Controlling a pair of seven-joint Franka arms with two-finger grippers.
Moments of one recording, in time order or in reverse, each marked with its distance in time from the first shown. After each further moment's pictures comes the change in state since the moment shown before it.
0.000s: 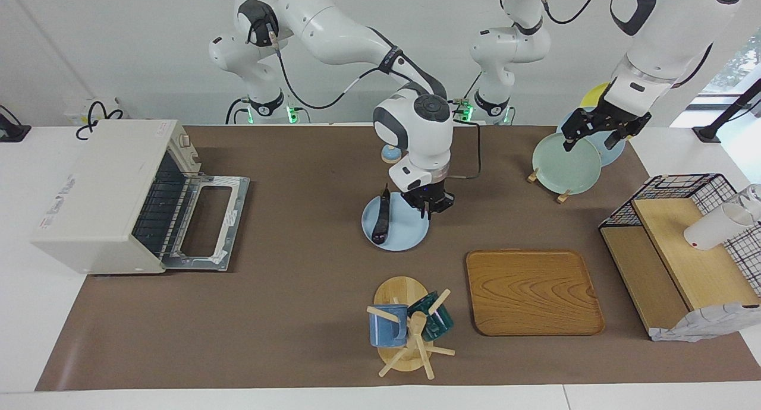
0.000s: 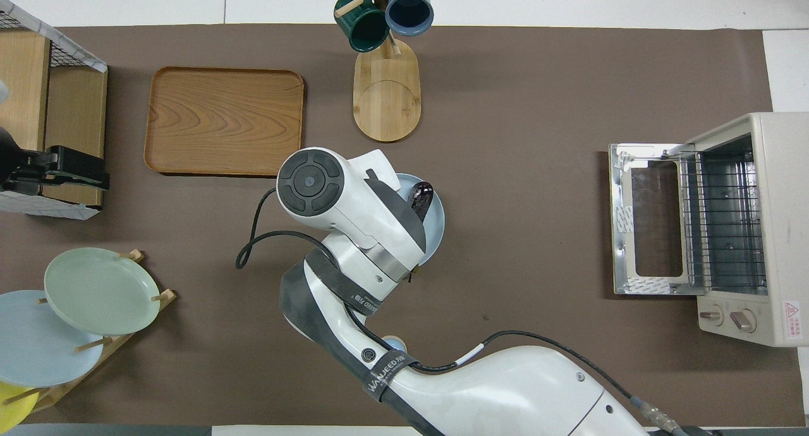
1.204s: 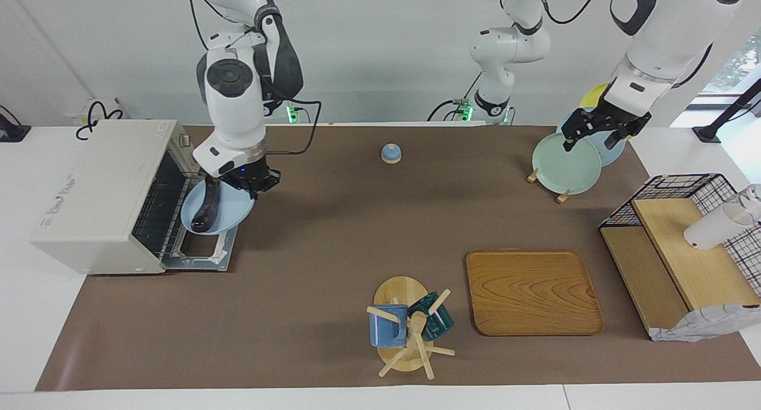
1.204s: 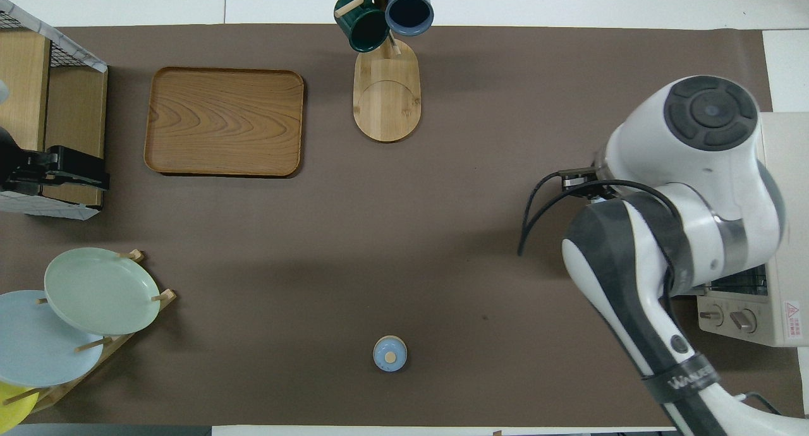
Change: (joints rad) left arm 0.000 0.000 0.000 0.000 0.000 0.000 0.000; right arm -0.191 -0.527 -0.277 -0.466 -0.081 -0.247 -0.737
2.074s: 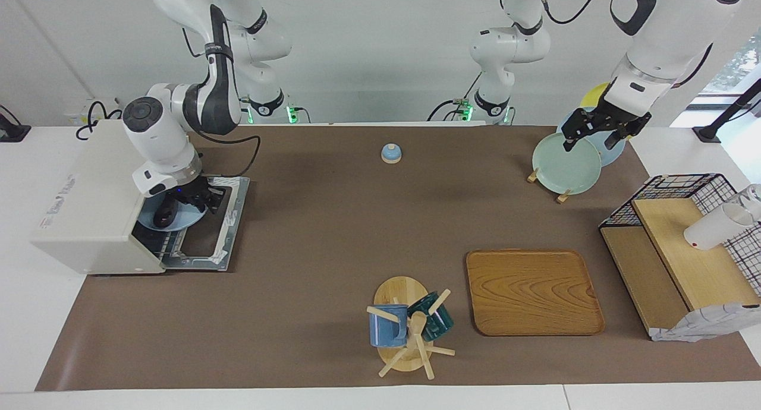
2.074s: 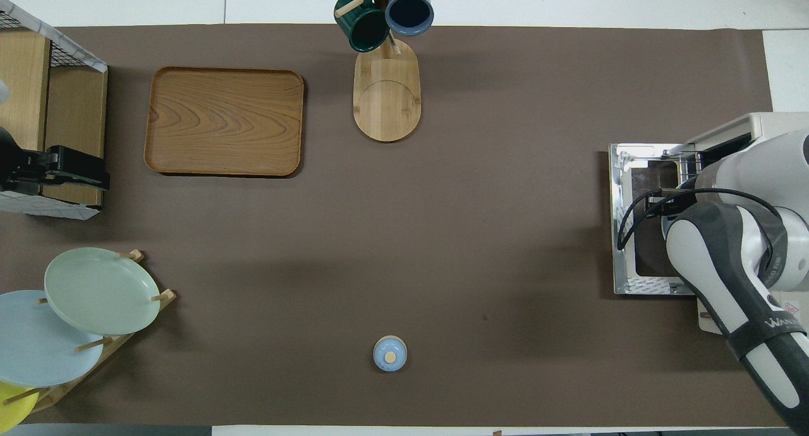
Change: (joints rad) left arm 0.000 0.000 0.000 0.000 0.000 0.000 0.000; right arm -0.337 -0.050 -0.027 -0.320 0.064 0.278 -0.287
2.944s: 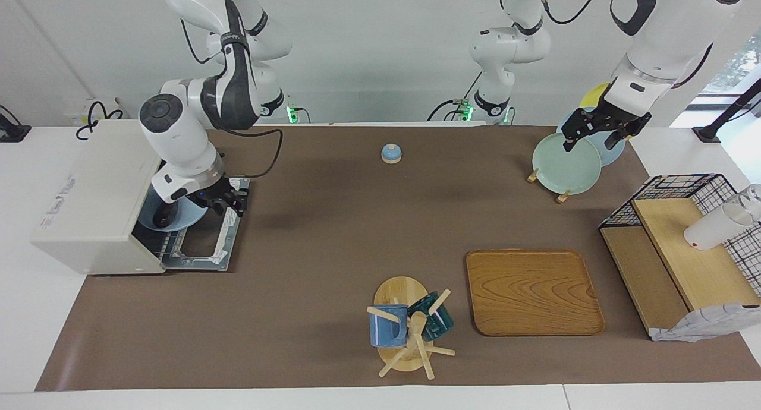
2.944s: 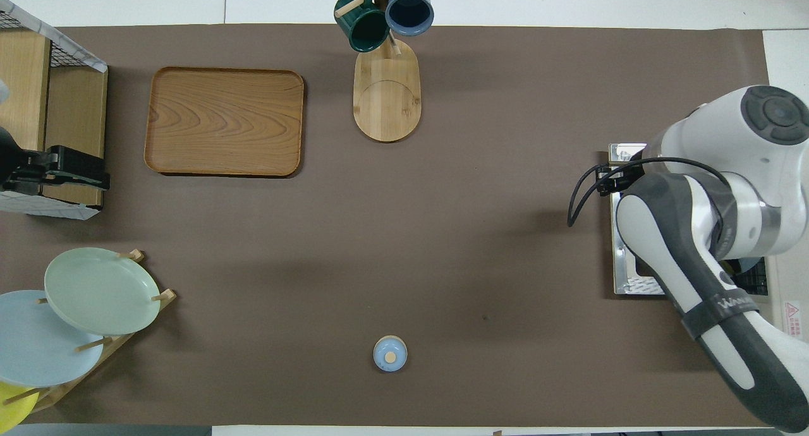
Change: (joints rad) left arm 0.000 0.000 0.000 0.000 0.000 0.000 0.000; right arm 0.029 0.056 0.060 0.210 0.041 -0.182 0.071
